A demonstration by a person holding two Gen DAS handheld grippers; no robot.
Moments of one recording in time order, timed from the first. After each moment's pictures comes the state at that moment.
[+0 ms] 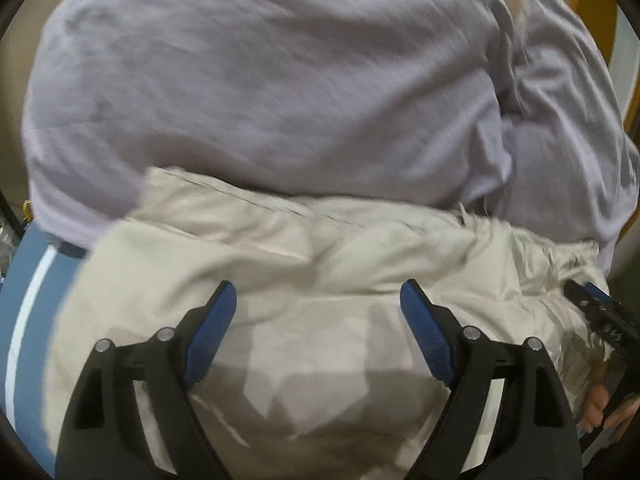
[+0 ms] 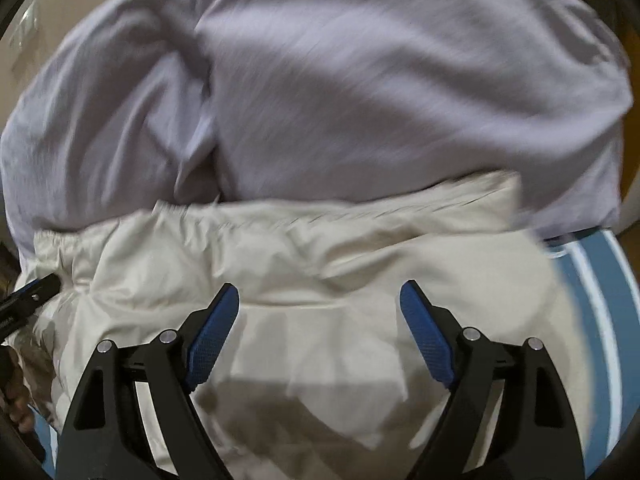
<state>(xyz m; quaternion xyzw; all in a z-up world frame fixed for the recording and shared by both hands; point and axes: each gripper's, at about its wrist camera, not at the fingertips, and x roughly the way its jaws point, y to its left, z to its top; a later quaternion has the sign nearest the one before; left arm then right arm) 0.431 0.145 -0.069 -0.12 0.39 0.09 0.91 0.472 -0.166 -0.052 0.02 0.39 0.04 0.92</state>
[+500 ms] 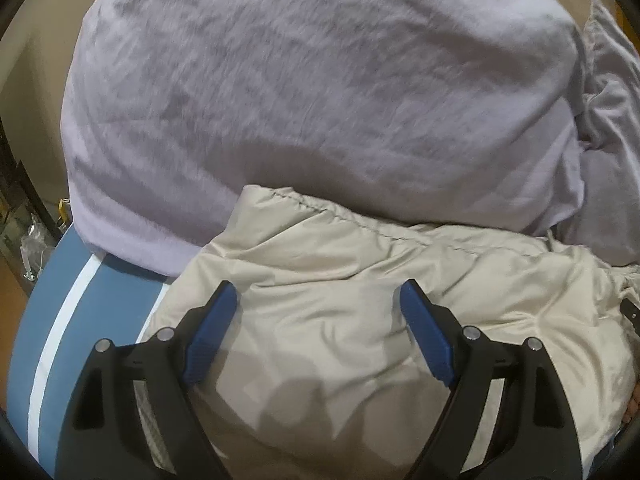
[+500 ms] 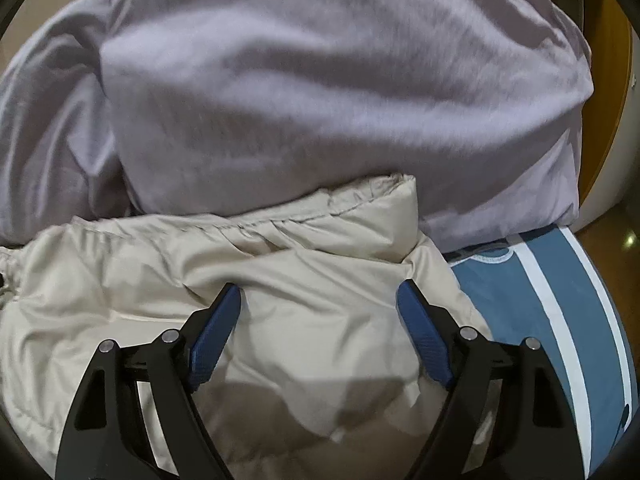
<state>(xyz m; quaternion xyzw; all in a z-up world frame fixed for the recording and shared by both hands) 0.454 0.198 -0.090 -0.09 0.39 0.17 0.90 0.502 -0.200 -0.091 0.00 0.41 -0.03 0.91</state>
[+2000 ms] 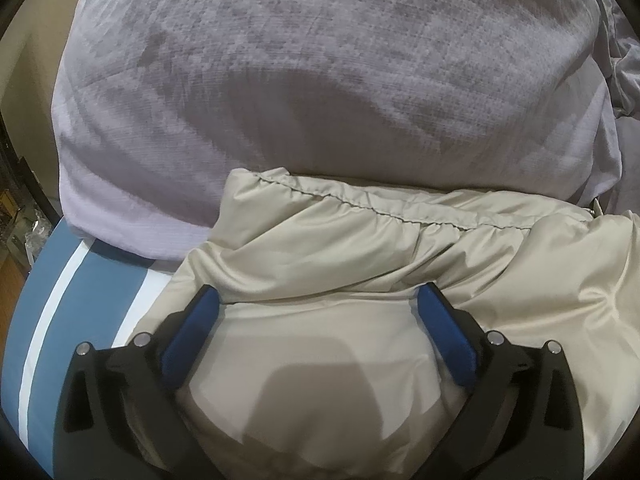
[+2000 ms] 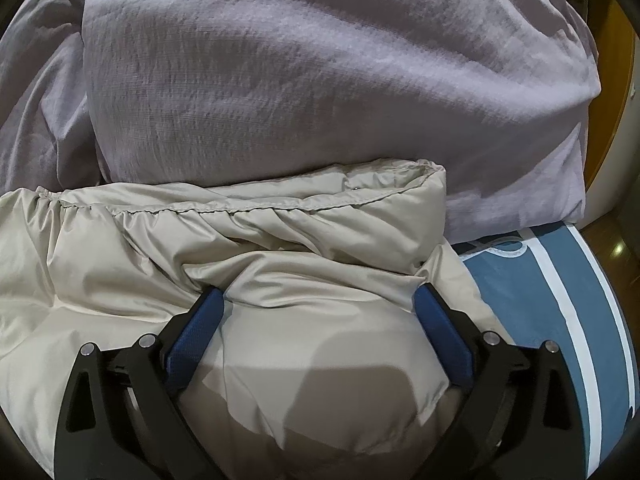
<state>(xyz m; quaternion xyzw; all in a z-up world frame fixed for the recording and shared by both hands) 0.460 0.196 -0.166 -0.08 0.41 0.19 0.89 0.516 -0.173 -0.123 -0.02 0.40 -0.04 0.91</state>
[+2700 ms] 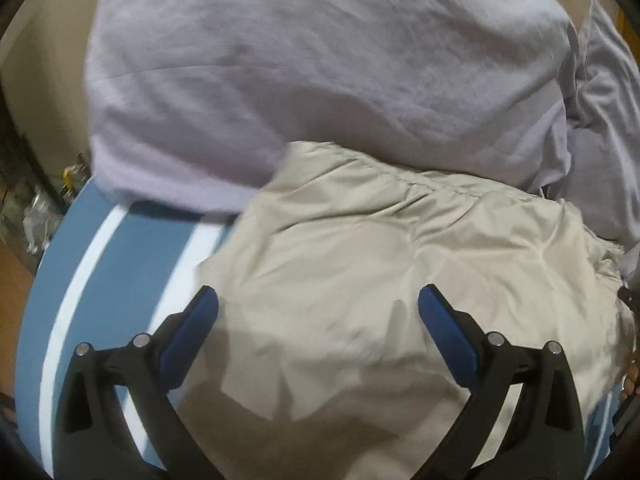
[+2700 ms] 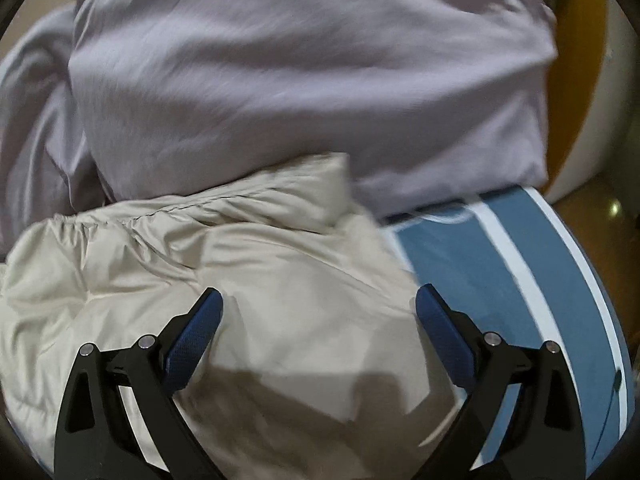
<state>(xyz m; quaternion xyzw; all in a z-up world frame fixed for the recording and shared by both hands) 0.384 0.218 -0.108 -0.13 0.44 0.15 0.87 0.451 -0.223 -0.075 0.05 0.43 -0.09 0.90</state>
